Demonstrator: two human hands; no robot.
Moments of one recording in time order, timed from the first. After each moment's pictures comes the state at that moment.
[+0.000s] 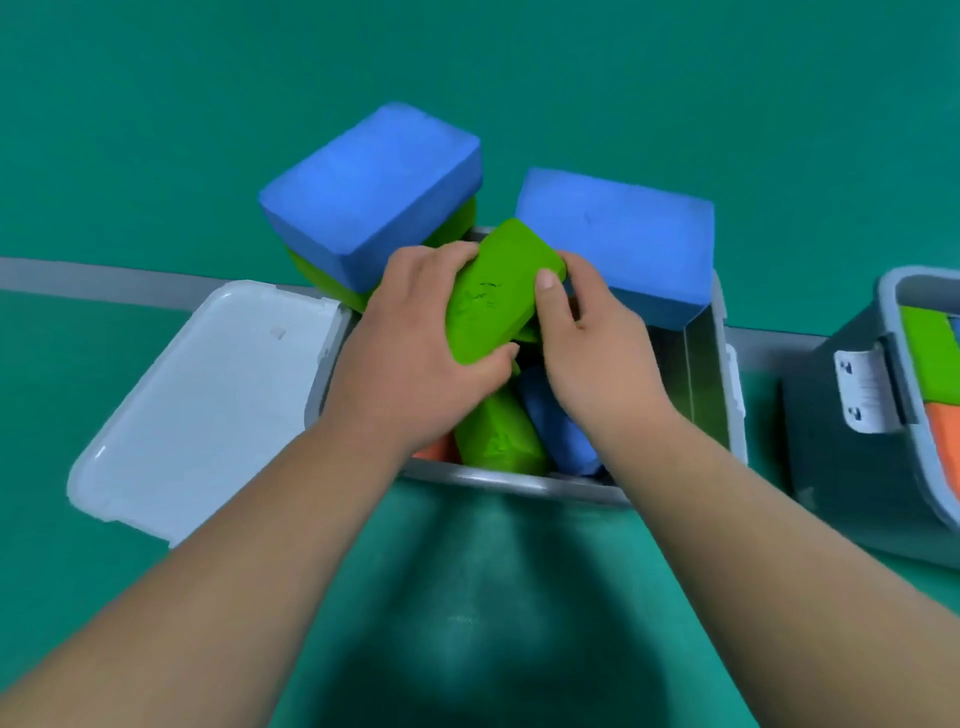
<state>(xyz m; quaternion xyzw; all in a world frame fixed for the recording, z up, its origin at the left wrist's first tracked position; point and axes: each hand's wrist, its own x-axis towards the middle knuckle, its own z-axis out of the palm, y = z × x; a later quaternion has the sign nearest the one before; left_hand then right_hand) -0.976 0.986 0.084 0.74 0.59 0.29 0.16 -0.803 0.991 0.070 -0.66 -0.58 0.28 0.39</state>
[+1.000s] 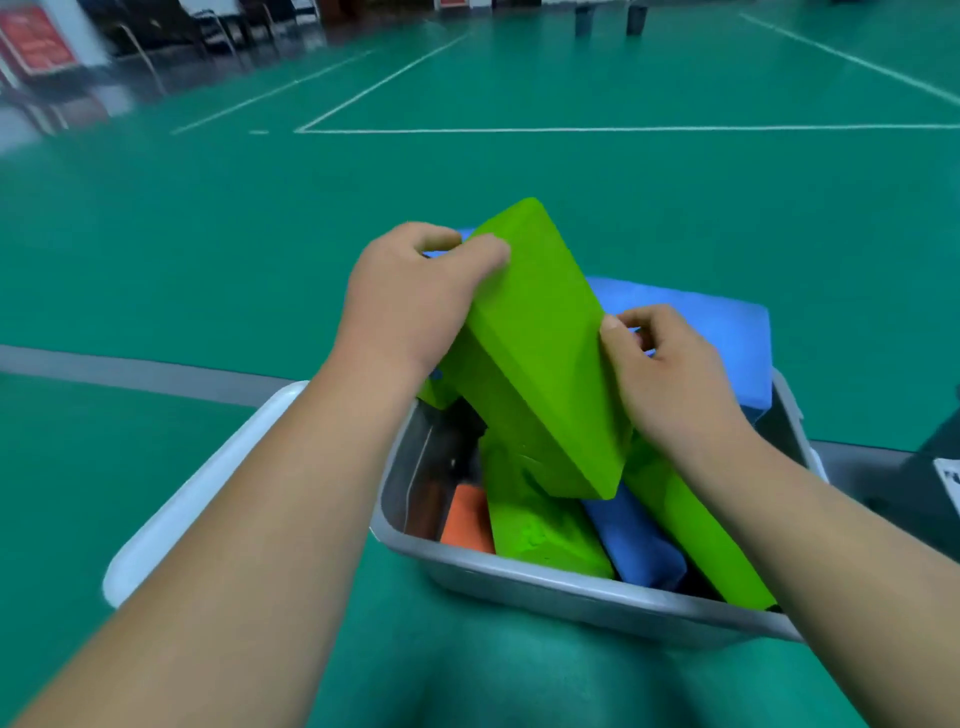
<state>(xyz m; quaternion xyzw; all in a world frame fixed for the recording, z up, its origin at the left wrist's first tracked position) -1.019 1.040 0.150 0.56 0.61 0.49 0.27 -0.802 1.037 0.062 -0.66 -0.58 0.20 0.43</state>
